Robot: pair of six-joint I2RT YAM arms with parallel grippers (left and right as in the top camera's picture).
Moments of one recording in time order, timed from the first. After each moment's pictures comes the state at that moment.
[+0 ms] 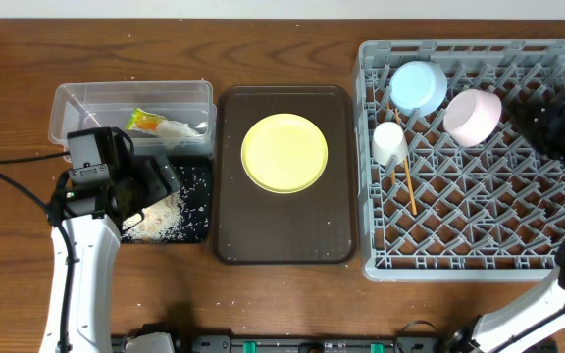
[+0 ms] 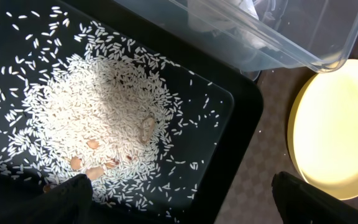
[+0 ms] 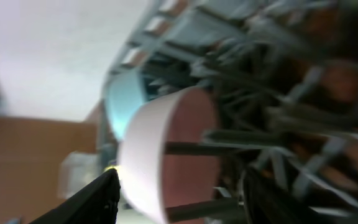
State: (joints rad) left arm 0.21 1.25 0.92 -0.78 0.17 -0.33; right arm -0.64 2.01 1.40 -0.49 -1.06 0.12
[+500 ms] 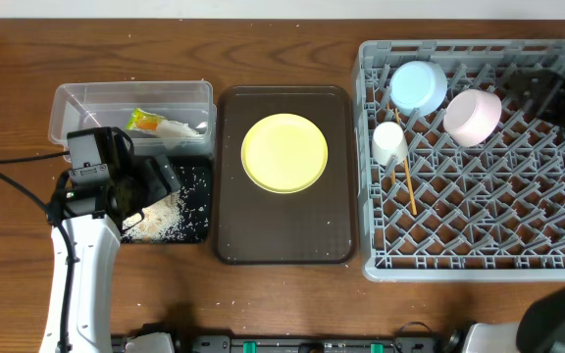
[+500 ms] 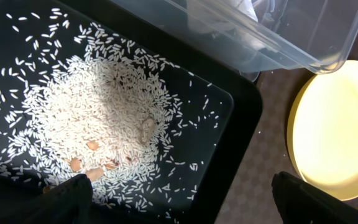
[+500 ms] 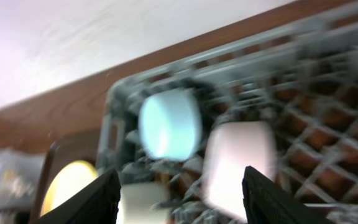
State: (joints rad) left arm 0.21 1.25 0.92 -0.78 0.17 -0.33; right arm -0.42 1.57 1.40 -0.62 -0.65 0.08
